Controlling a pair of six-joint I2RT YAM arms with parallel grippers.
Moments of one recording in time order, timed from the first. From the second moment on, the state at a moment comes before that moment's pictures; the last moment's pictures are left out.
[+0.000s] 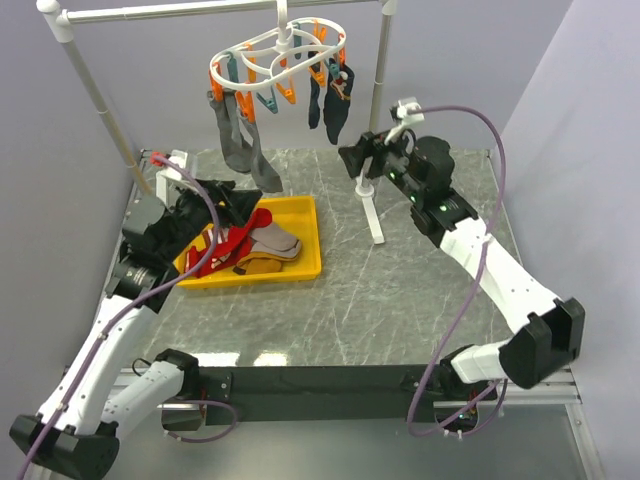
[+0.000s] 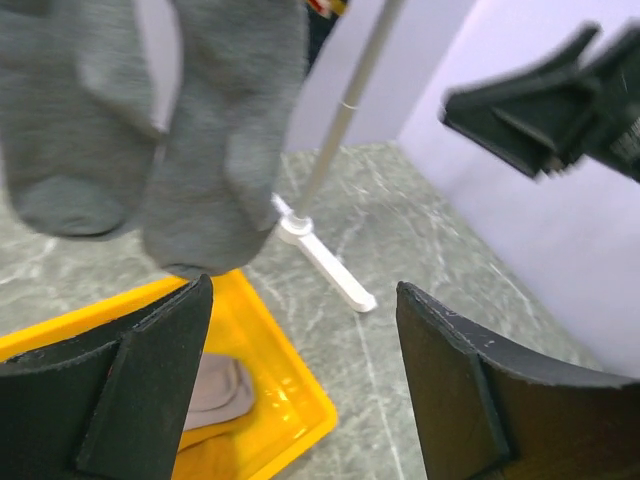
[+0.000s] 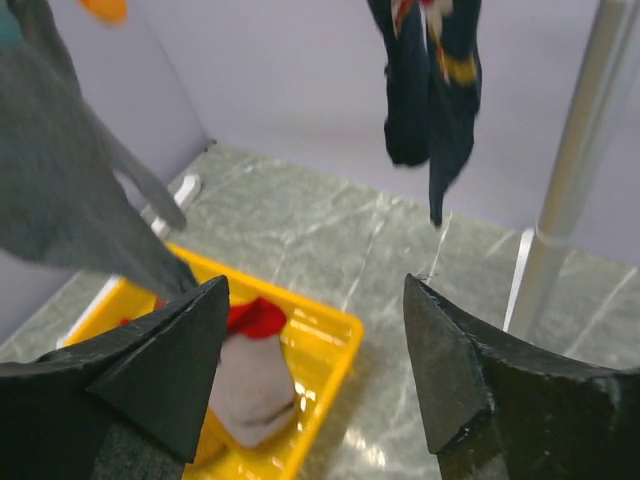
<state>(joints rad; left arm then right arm) -0.30 0.85 0.95 -0.05 0.26 -0.36 0.45 1.34 1.25 0.07 -0.13 0.20</state>
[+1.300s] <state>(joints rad) -0.61 1.21 1.14 0.31 -0.13 -0.79 0.53 1.55 1.55 0.14 -0.01 0.22</state>
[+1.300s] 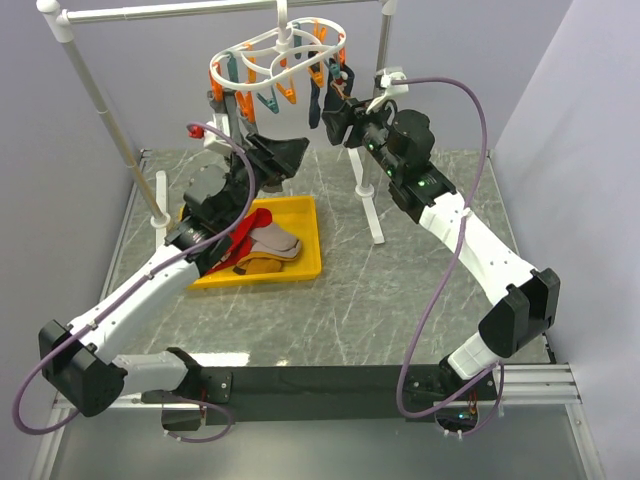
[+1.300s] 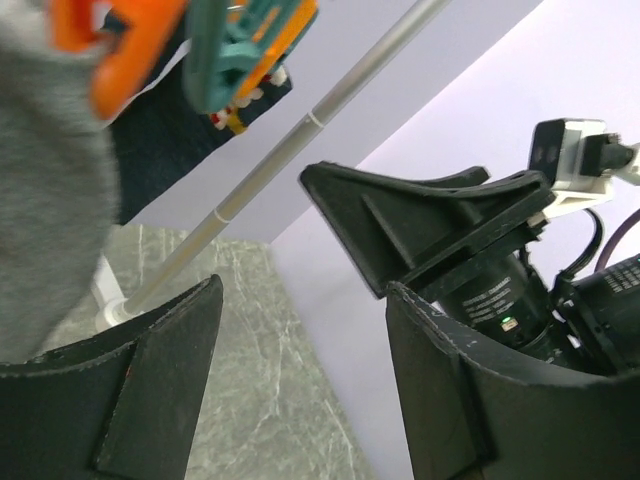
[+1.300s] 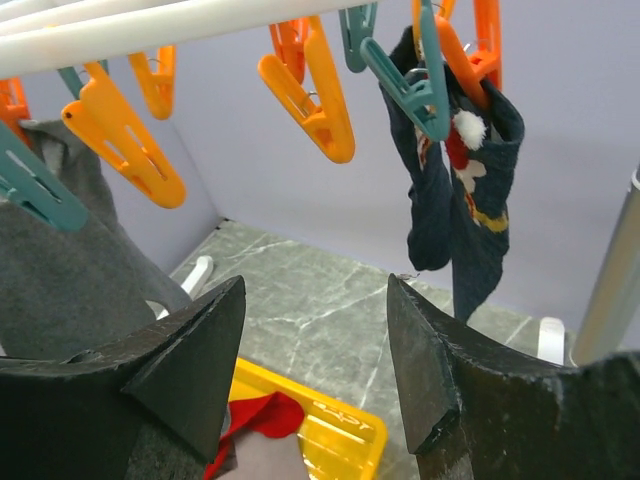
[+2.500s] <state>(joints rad) -0.67 1.46 1.59 0.02 -0.57 -0.58 0.53 1.35 1.36 0.17 0.04 0.21</state>
